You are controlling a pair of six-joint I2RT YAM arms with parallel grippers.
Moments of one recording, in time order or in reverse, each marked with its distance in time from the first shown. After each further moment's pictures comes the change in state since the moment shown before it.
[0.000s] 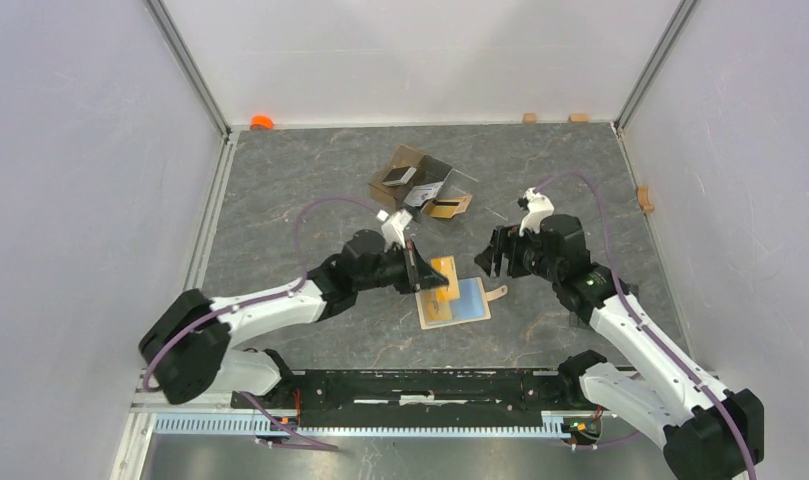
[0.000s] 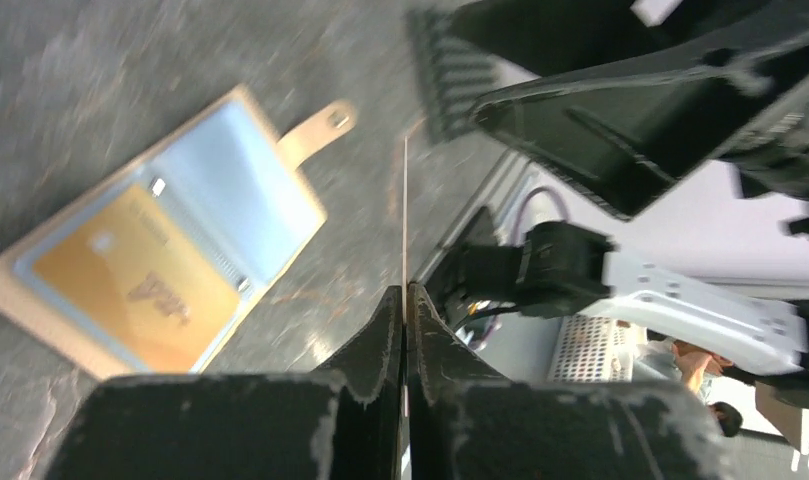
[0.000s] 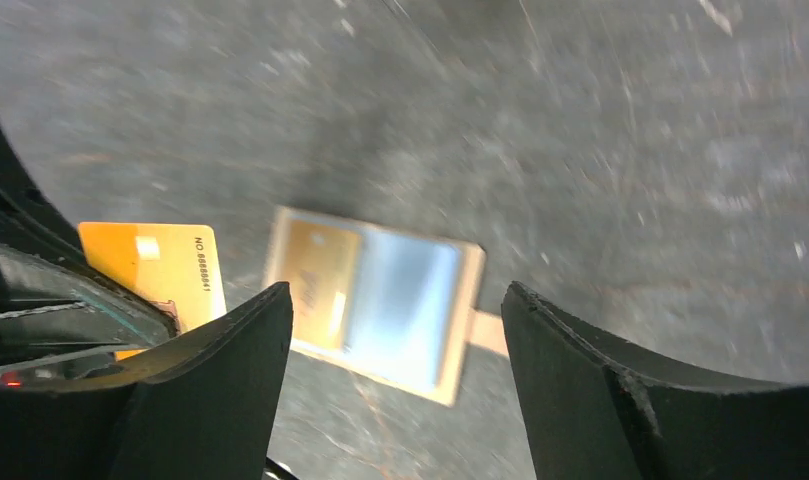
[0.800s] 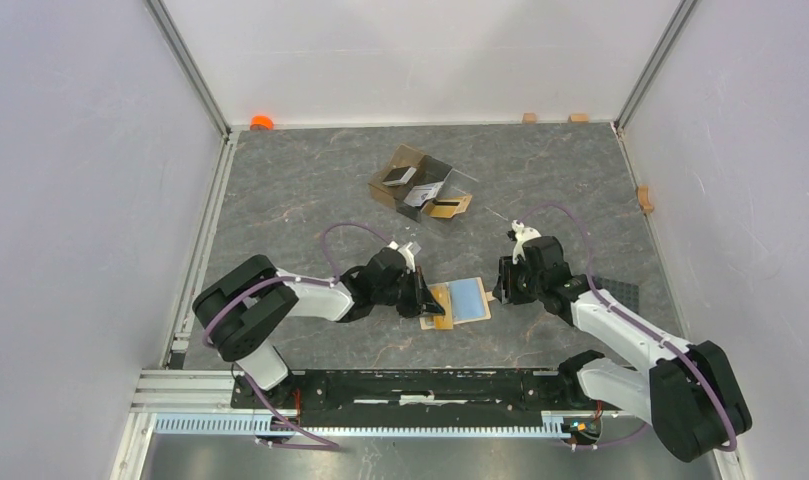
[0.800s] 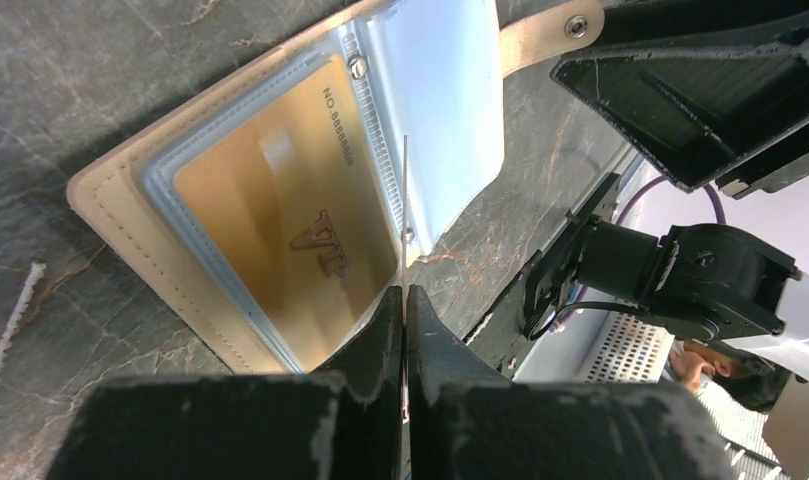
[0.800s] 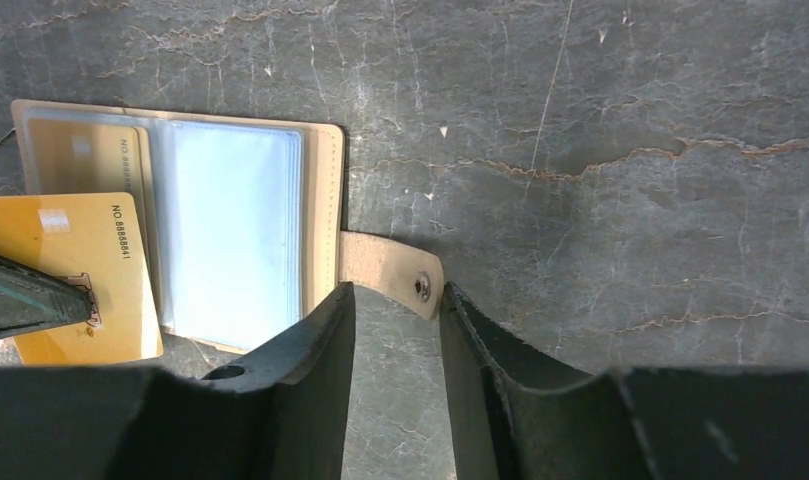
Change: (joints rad) left arm -0.037 0.358 -0.057 0.062 0.019 -0.087; right arm -0.025 0.175 -0.225 0.025 0.097 -0.070
